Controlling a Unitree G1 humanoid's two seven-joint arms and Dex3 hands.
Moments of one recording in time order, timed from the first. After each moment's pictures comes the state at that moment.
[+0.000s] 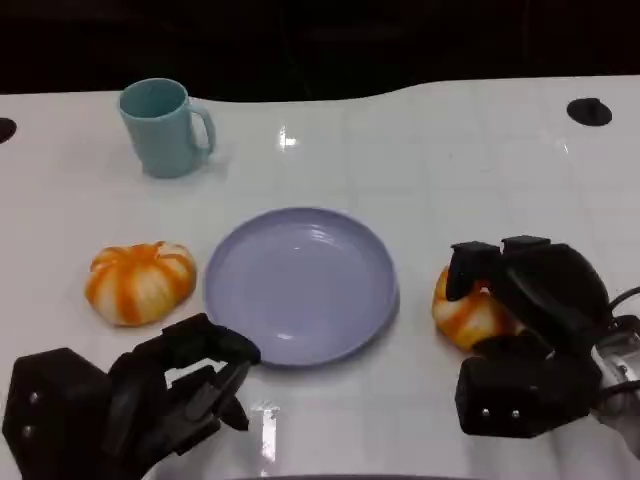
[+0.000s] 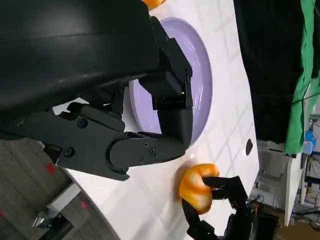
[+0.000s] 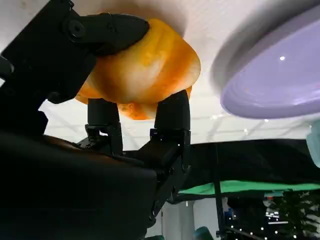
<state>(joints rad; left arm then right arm) 0.14 0.08 0.00 -0.15 -0.21 0.23 -0.29 -0.45 -0.30 0.41 0.62 -0.79 -0.29 -0.33</state>
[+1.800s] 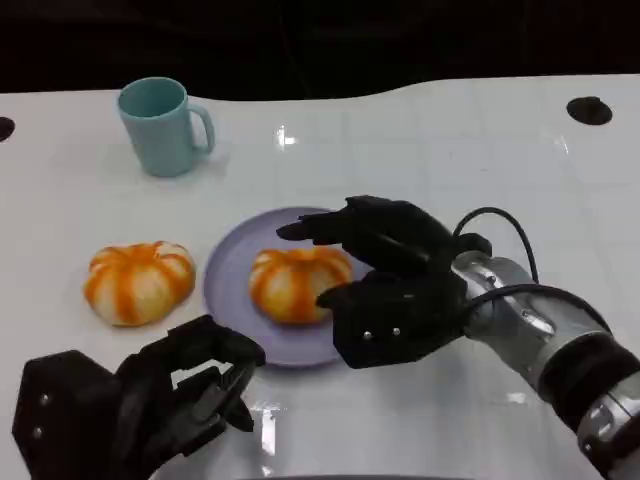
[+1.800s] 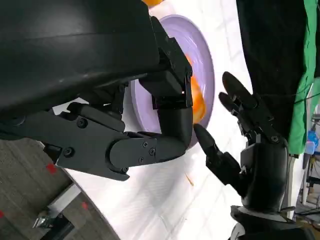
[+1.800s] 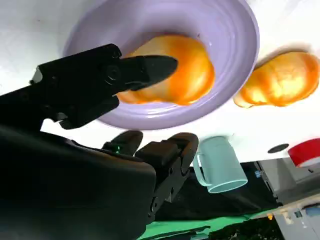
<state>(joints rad) 0.14 0.07 -0.01 -0.13 -0.20 0.21 -0.28 -0.82 -0.04 0.51 0.94 -0.64 -0.39 -0.02</state>
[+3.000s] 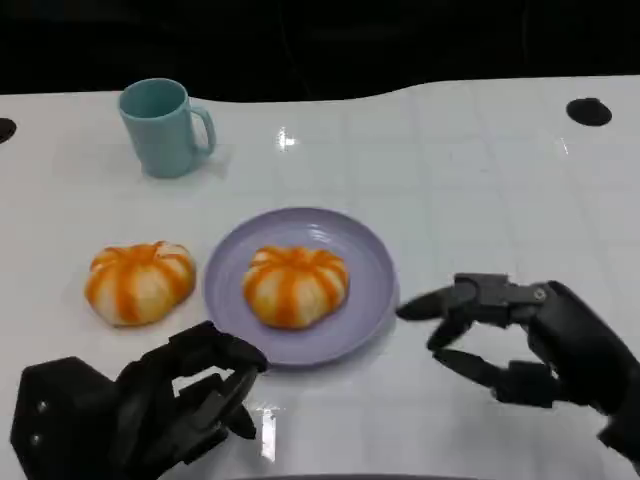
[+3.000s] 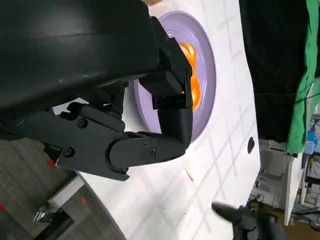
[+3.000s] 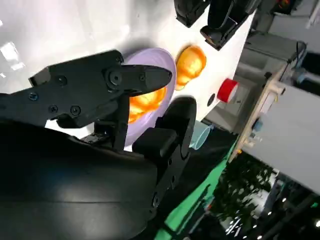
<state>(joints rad) 0.16 0.07 -0.01 -0.17 -0.22 0.23 -0.28 -0.02 -0.27 0.15 -0.01 0.04 -0.33 0.33</state>
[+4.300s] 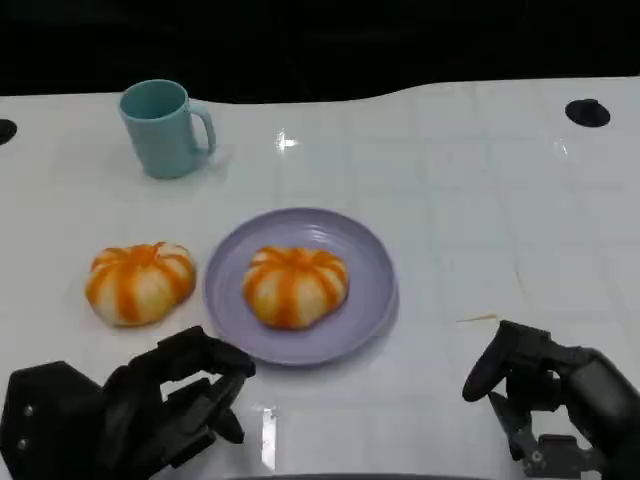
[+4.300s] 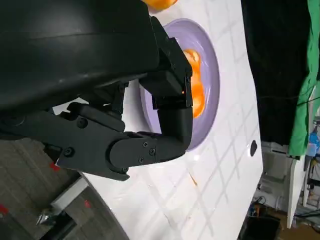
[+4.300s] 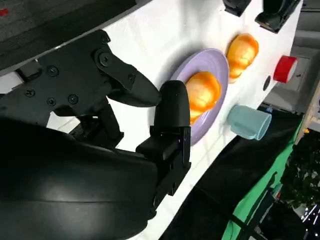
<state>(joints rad) 0.16 0.09 0.00 -0.13 -0.22 0.19 -0.30 0.19 -0.25 0.11 -0.15 -0.08 -0.14 0.24</state>
